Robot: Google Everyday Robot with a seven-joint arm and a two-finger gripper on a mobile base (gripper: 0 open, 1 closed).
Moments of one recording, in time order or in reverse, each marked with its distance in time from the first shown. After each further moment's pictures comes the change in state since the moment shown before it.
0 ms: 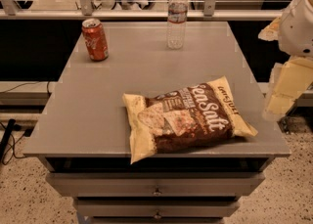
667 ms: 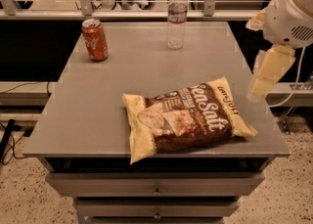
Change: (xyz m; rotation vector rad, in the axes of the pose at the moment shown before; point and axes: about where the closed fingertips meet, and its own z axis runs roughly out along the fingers) arm -0.016 -0.044 0.022 0.033 -0.067 -0.032
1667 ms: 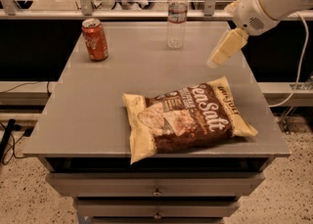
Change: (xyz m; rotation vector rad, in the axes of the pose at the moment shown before) arm -0.042 -0.116 0.067 0.127 -0.311 0.136
